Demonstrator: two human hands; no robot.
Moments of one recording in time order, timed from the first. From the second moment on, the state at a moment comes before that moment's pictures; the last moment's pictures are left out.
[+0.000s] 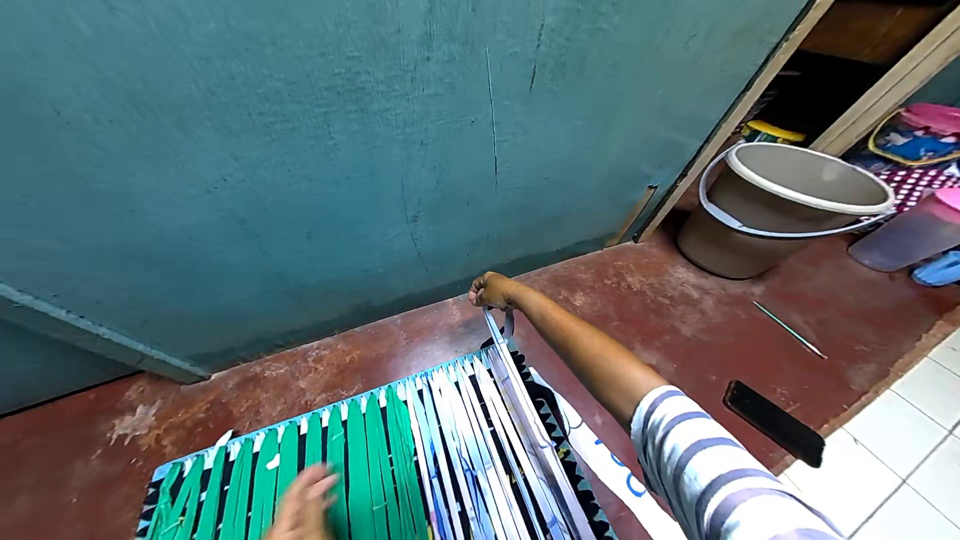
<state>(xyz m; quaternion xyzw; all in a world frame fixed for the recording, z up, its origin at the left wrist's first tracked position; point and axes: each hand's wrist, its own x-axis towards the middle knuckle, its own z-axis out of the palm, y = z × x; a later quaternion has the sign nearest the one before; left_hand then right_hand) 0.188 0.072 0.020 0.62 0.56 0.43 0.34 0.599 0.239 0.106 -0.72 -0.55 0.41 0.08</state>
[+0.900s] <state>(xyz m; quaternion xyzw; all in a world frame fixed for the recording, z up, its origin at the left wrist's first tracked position) 0.505 0.173 0.002 0.68 0.51 0.16 0.51 0.685 0.118 0.000 -0.67 -0.50 0.49 0.24</state>
